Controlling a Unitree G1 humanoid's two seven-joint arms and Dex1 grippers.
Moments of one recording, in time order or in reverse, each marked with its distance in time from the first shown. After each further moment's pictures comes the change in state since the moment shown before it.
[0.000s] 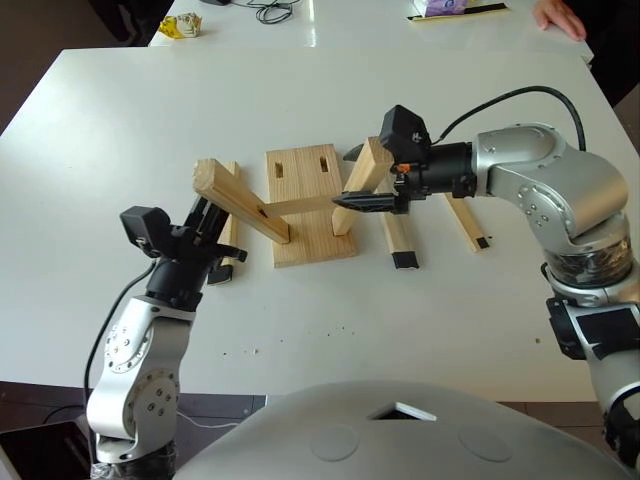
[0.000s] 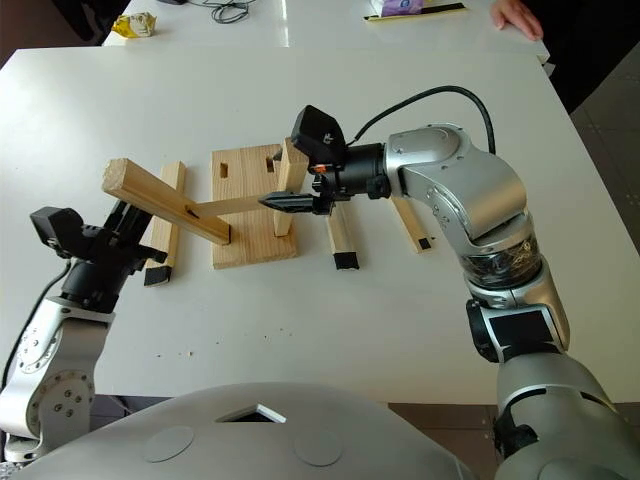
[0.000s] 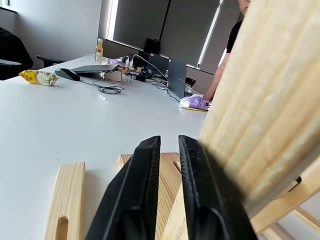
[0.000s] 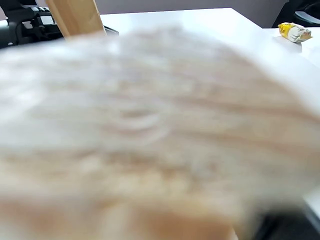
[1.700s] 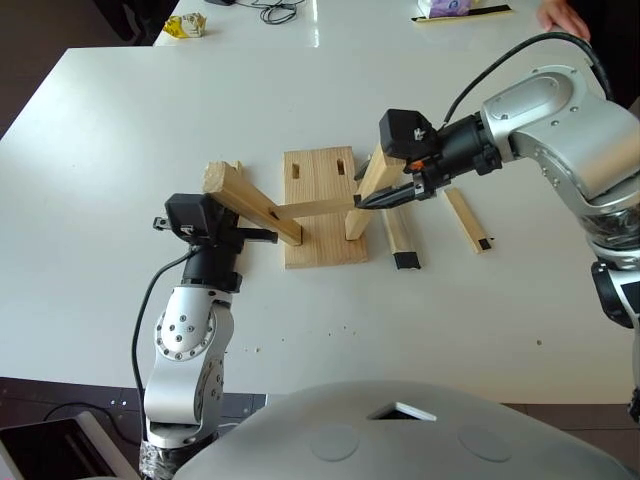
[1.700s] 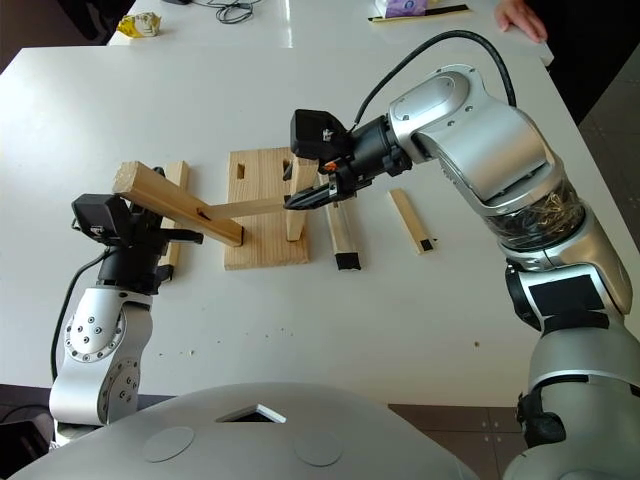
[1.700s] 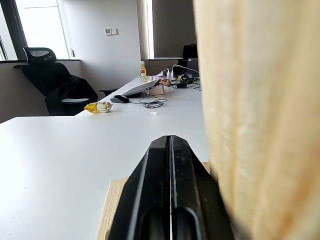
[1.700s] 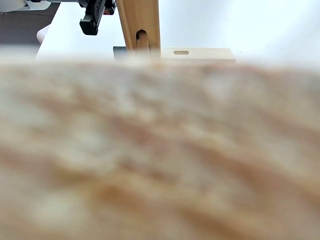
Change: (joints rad) left arm -0.060 -0.127 -0.319 -0.061 0.594 -0.018 0.281; right arm -0.259 -0.190 0.240 0.124 -0.097 -0.115 0.302
